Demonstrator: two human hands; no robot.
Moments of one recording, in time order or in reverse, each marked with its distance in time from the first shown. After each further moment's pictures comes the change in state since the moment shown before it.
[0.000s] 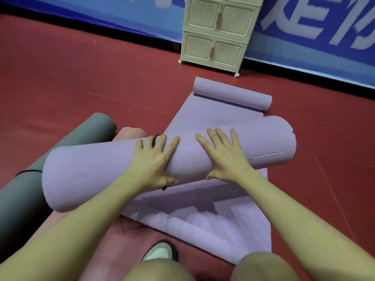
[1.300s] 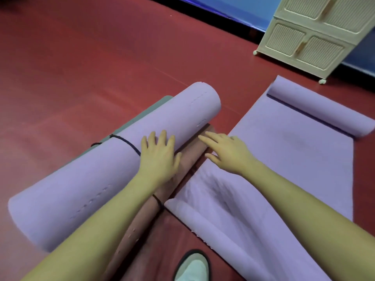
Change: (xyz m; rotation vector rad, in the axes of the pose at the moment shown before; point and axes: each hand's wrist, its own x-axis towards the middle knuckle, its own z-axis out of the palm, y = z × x) left_hand -0.075 -0.179 0.073 -0.040 -0.065 -0.577; right_hand 0.203 -0.174 0.035 0.138 -0.044 -0.442
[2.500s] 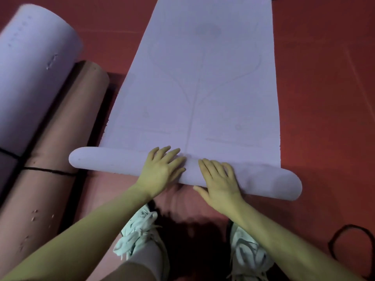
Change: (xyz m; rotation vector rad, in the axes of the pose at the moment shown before) left_hand -0.146 0.230 0.132 -0.122 -0.228 0.818; right_hand -0.350 -0.058 0.219 0.212 0.146 0.688
